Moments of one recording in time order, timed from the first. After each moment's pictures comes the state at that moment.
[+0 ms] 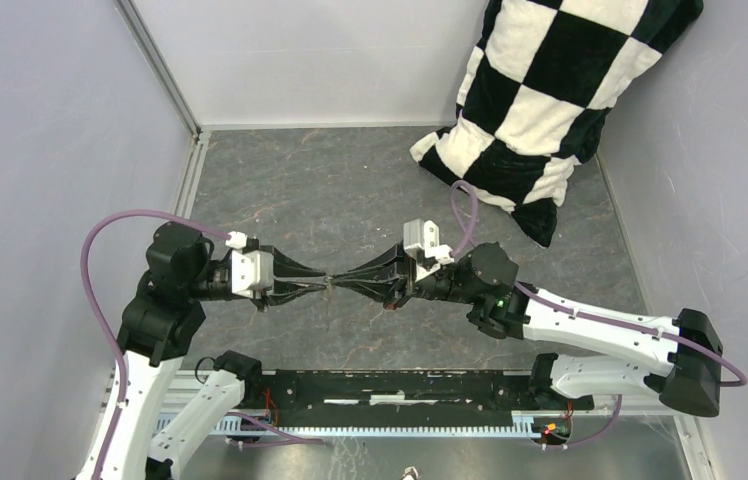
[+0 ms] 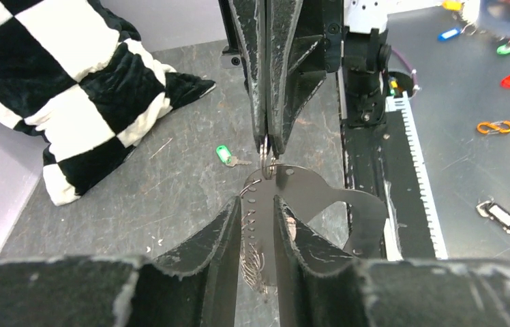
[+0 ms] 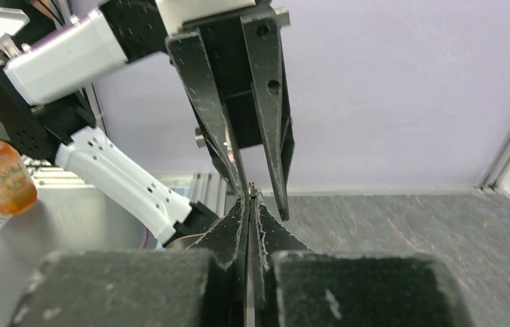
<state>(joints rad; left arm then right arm) -0.32 0.65 1.07 -0.73 1.11 0.55 1.16 1.13 0.85 0.58 -0.36 0.07</state>
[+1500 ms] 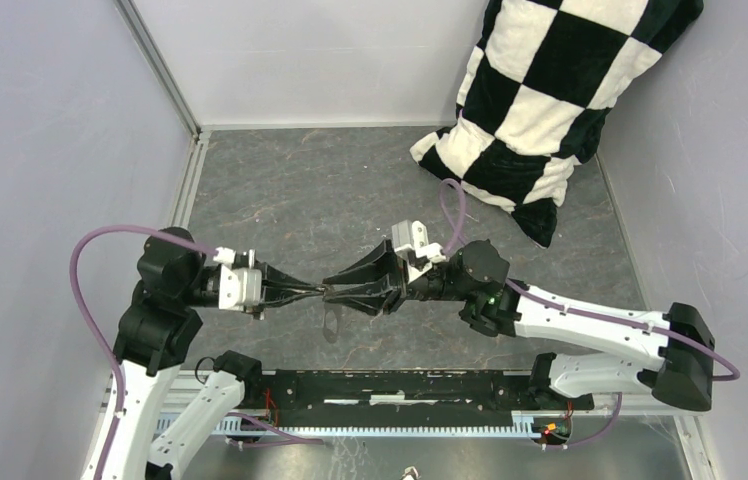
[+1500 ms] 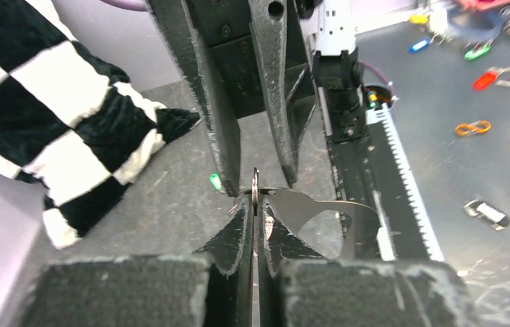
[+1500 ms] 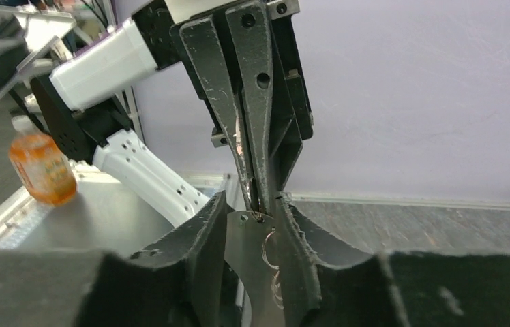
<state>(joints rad) -0.32 0.62 1.05 -0.60 1.22 0.44 1.17 1.19 0.87 0.69 -0.45 0.15</state>
